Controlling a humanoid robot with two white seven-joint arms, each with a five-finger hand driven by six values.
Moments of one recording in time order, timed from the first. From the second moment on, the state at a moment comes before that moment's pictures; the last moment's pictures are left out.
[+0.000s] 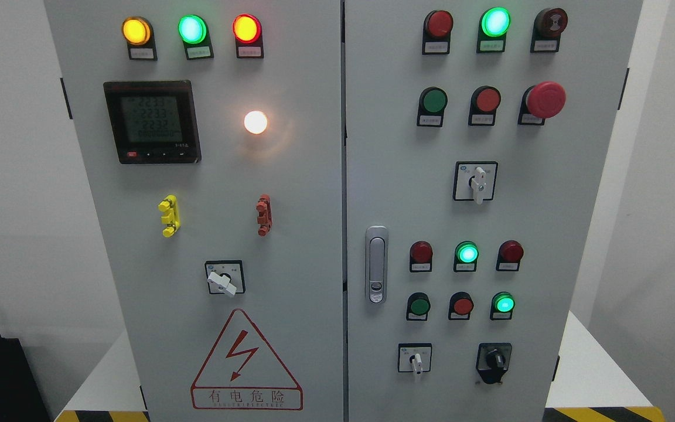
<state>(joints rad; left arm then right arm) 0.11 -0.05 0.00 0.00 0.11 -0.11 -0.07 0.18 0.06 0.36 -1.85 0.24 -0.14 -0.15</state>
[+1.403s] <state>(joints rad) 0.11 -0.05 0.00 0.00 0.11 -0.11 -0.07 0.08 0.09 0.32 -1.85 0.82 -0.12 -0.34</state>
